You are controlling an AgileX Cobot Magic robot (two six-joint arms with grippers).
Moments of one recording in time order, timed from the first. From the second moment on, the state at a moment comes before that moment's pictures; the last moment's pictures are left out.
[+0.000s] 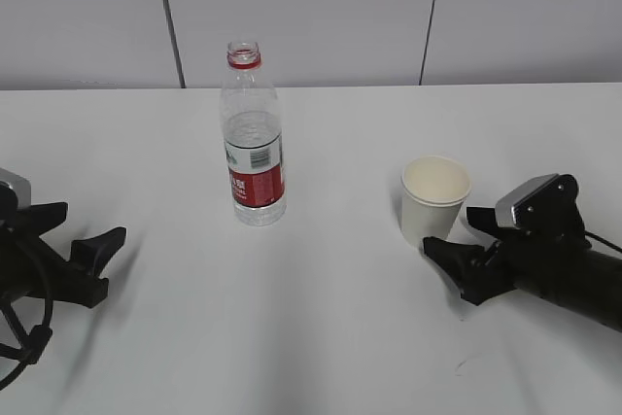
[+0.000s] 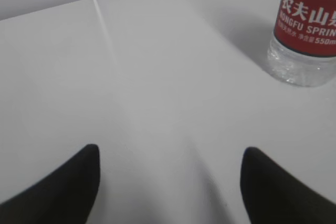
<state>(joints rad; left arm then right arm) -0.09 1.87 -0.29 0.31 -1.14 0.07 -0.04 2.14 -0.55 -0.58 -1.15 -0.01</state>
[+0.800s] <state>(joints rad) -0.09 1.87 -0.29 0.31 -1.14 0.07 -0.04 2.19 -0.71 -0.70 -1.15 -0.01</state>
